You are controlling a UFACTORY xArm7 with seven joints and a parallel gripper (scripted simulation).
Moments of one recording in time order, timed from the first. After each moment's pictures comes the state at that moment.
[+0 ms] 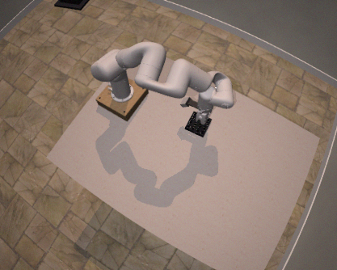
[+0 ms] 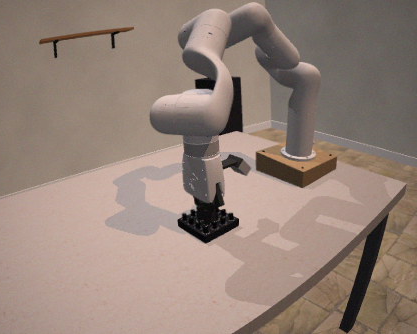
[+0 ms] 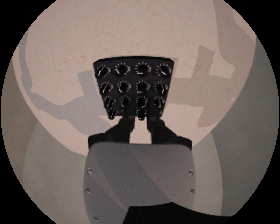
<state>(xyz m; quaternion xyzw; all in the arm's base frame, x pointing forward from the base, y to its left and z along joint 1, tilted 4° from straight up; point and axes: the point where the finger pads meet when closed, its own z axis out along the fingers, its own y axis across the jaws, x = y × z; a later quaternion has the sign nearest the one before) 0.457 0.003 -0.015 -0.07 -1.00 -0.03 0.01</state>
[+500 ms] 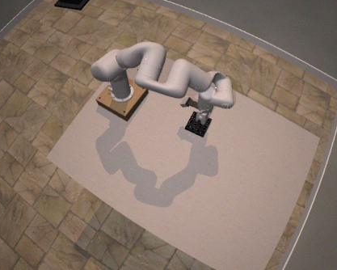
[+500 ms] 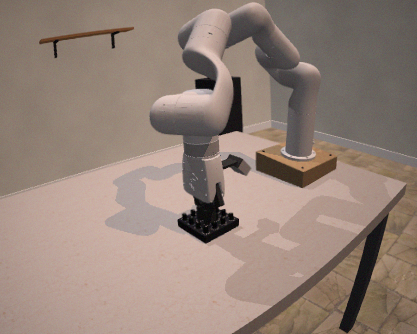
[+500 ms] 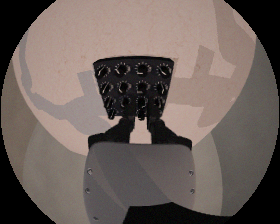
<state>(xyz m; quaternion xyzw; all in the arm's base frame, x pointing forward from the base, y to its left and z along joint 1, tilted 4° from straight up) 0.457 0.003 -0.015 -0.07 -1.00 -0.03 0.01</state>
